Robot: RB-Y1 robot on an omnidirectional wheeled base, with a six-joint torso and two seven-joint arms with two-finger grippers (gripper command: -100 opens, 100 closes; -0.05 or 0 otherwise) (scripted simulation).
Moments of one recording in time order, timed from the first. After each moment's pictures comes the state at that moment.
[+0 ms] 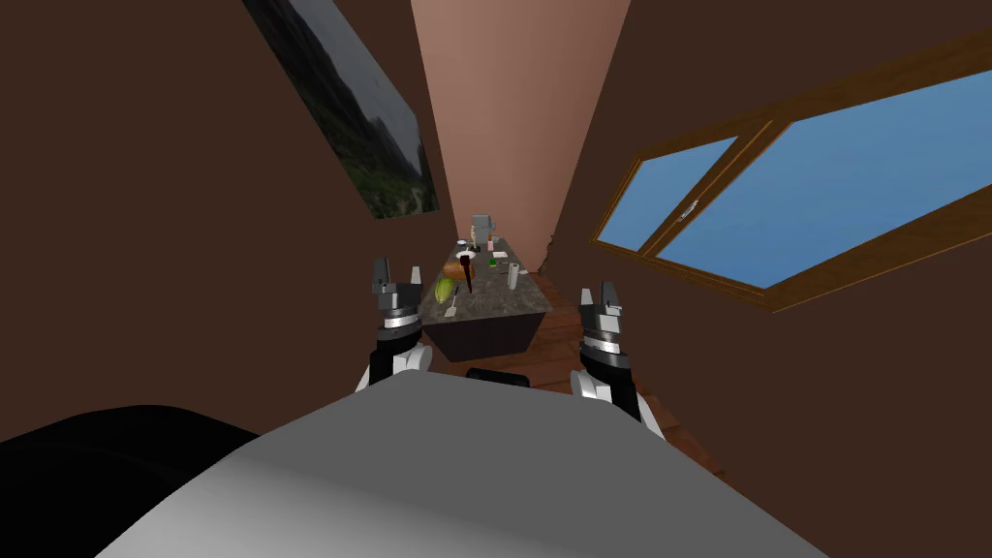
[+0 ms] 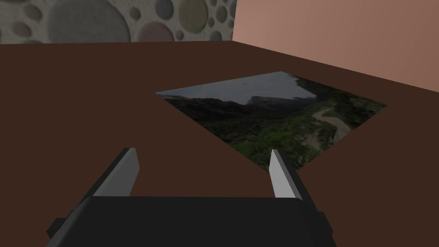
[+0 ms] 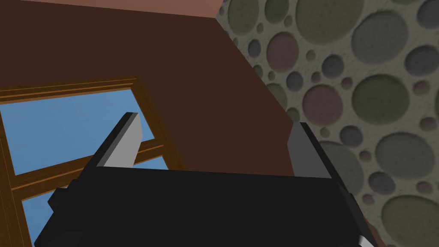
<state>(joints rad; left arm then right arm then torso) 0.53 -0.05 0.04 -2.31 0.01 -0.61 0.09 0.53 -0.03 0.01 -2.22 0.07 -0.54 0.03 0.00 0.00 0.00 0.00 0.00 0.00</state>
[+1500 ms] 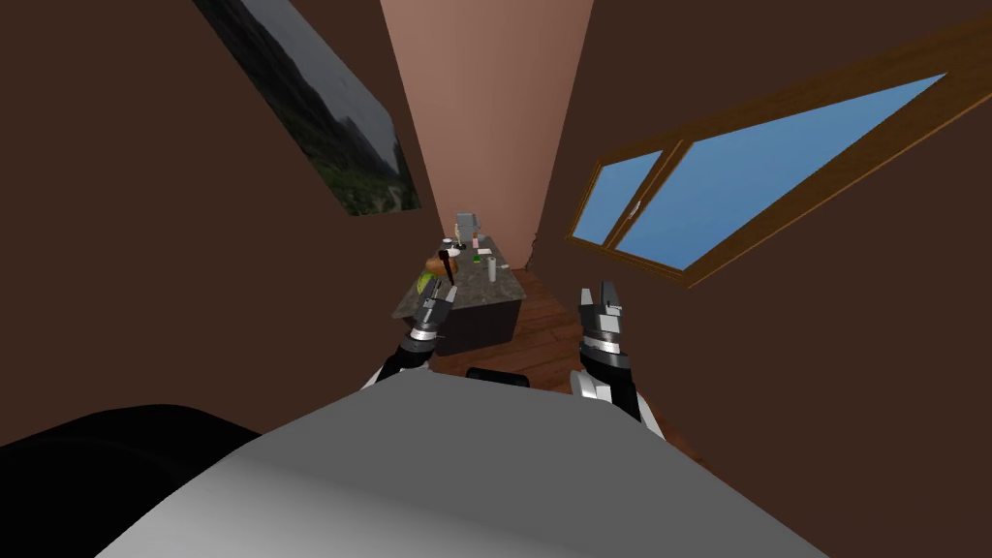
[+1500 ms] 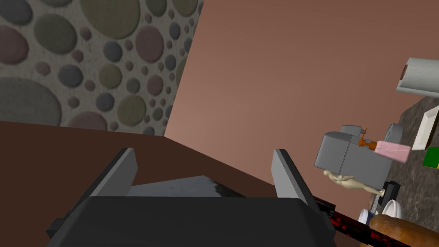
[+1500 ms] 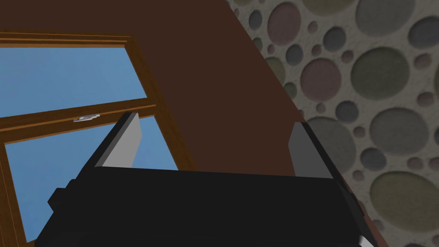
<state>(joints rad) 0.58 0.34 -0.24 -2.25 0.16 -0.58 0.02 0.53 -0.03 0.01 -2.22 0.07 -0.54 0.03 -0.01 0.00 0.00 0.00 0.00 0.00</state>
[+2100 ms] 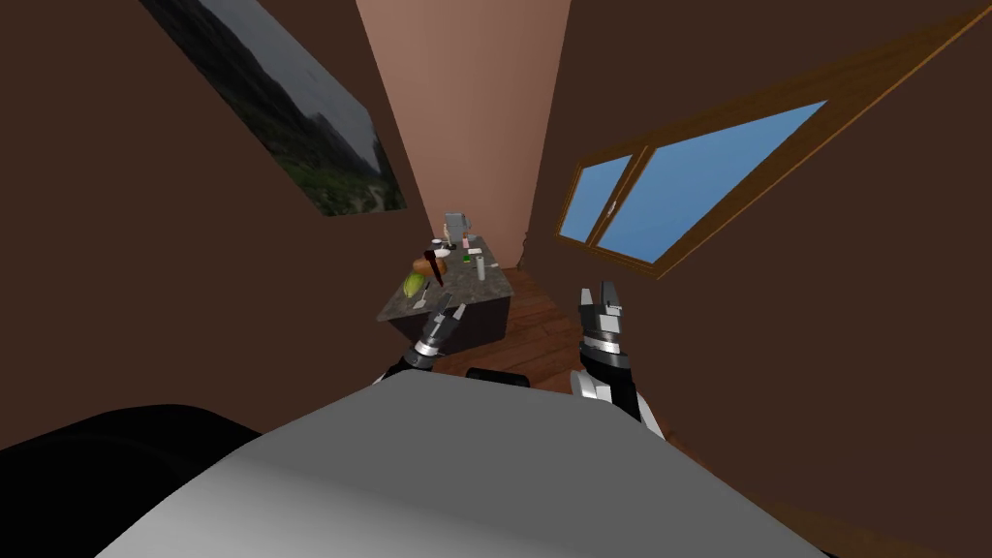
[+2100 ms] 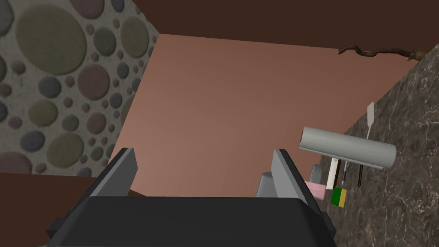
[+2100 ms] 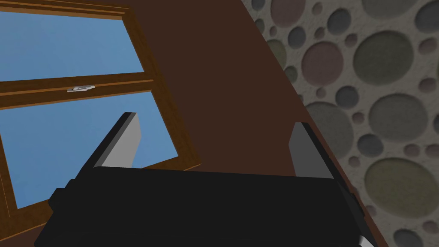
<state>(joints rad) 0.63 0.53 -0.36 -2.20 0.25 -0.58 0.01 0.53 -0.03 0.01 -2.22 0.07 -0.54 0.03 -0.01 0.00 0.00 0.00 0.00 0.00</state>
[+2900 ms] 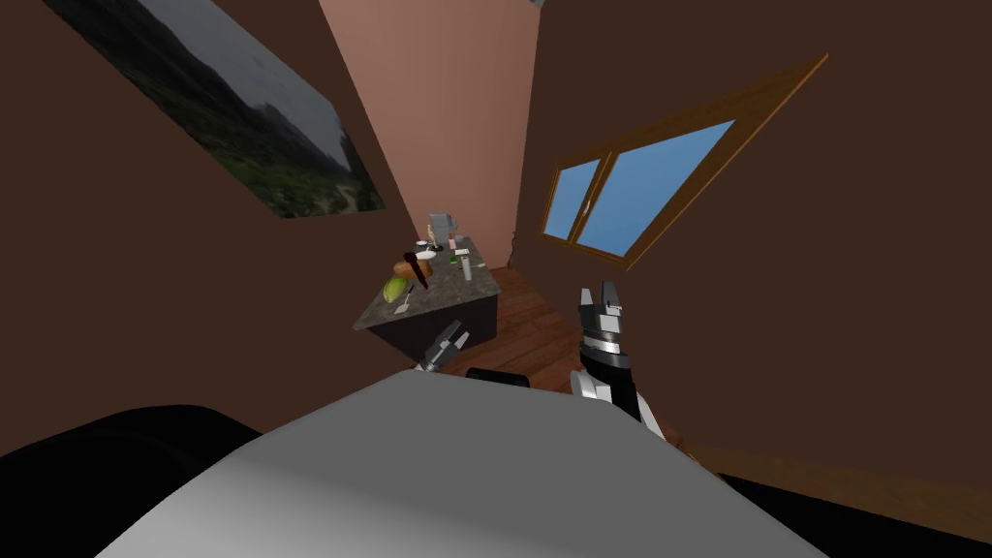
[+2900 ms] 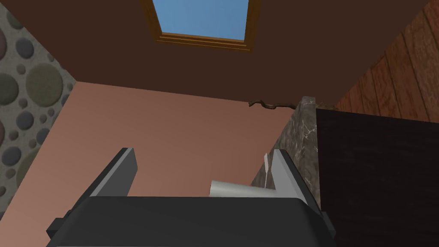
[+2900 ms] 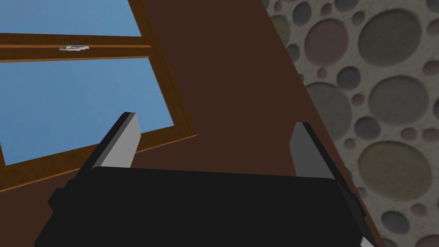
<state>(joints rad) 0.70 0.75 -0.51 -2.12 0.34 -0.57 -0.02 0.53 -0.03 0.01 -2.22 0.07 -0.54 0.03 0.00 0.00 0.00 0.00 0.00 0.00</state>
